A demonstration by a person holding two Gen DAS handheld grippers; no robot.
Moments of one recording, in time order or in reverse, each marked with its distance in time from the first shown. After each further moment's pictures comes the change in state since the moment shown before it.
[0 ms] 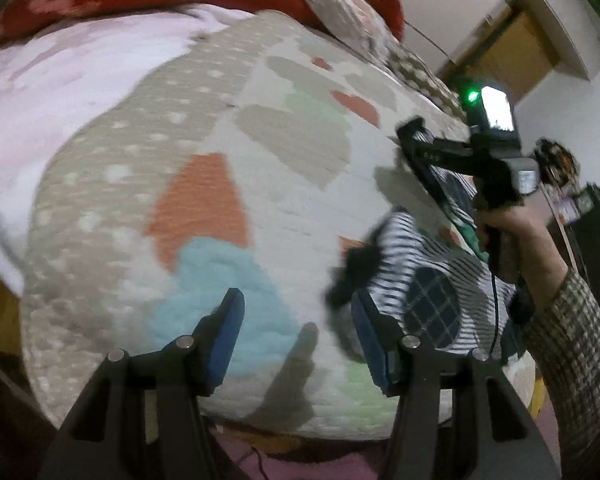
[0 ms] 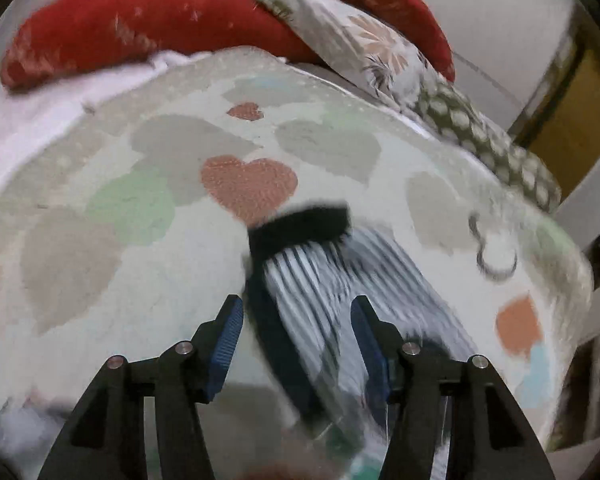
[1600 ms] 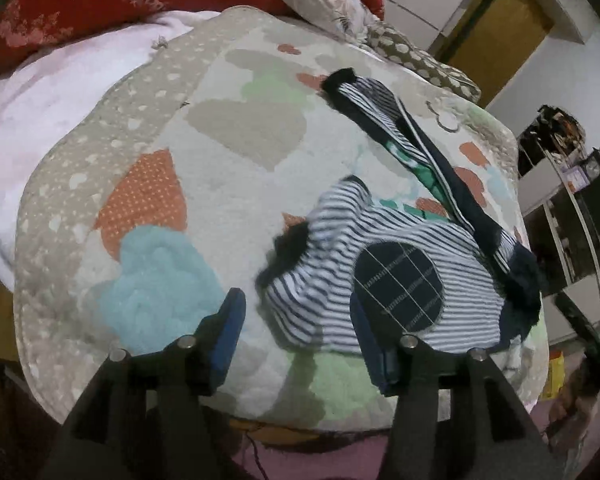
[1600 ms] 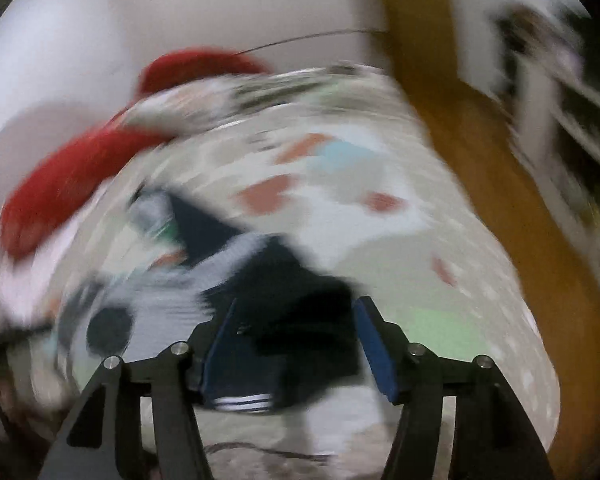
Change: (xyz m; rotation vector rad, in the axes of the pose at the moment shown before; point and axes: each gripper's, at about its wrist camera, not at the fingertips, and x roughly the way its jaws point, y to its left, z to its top) left arm 0.008 -0.071 -0.019 0.112 0.046 0.054; right arm -0.215 -0.120 -0.294 0.606 -0.149 0.116
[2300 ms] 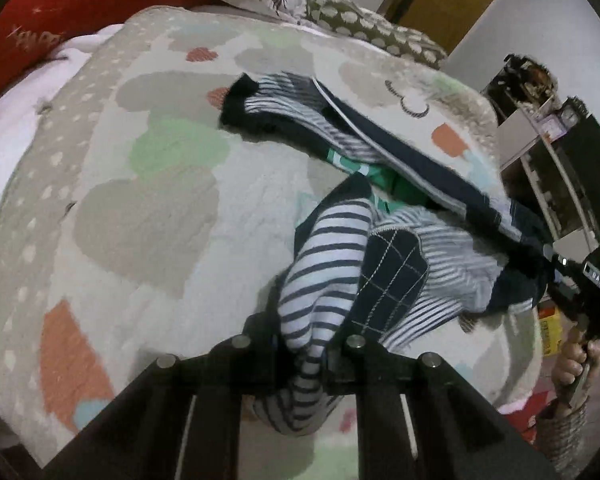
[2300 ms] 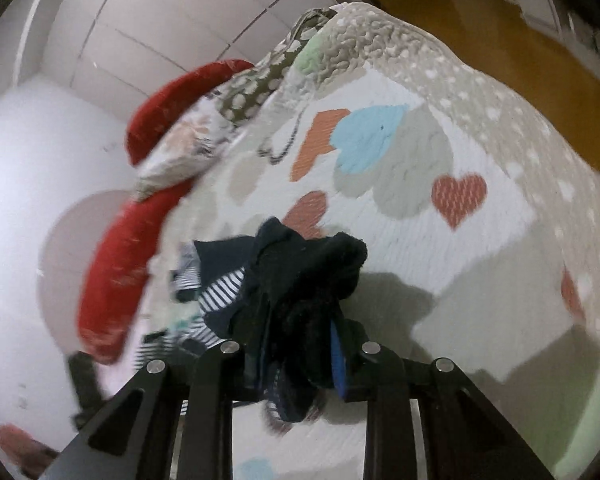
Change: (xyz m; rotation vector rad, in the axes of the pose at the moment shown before) left arm 0.053 -0.037 0.102 0.164 0.118 -0.091; right arm 0.082 -0.085 0.046 0.562 0.073 0.351
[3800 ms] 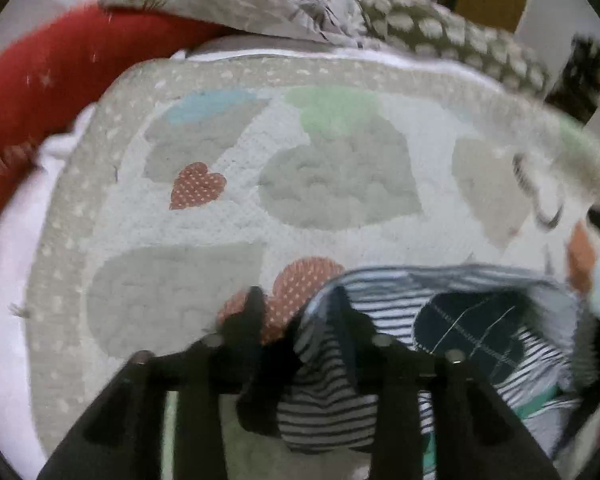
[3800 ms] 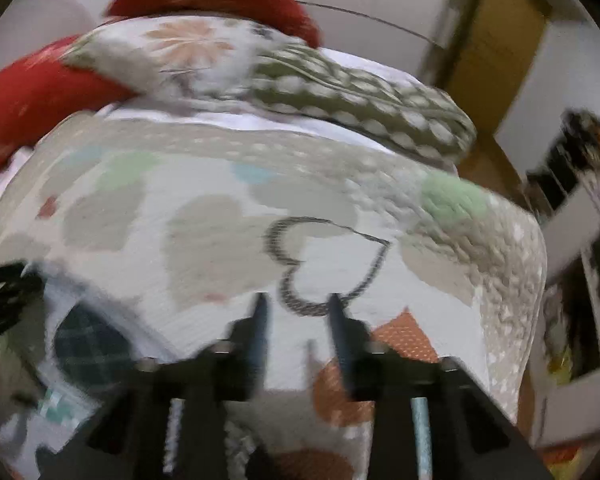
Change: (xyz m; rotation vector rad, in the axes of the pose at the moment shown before) left arm 0.121 0.038 0.214 0.031 -0.006 0.292; right arm 0.251 0.168 0.146 -0.737 0.043 -0.632
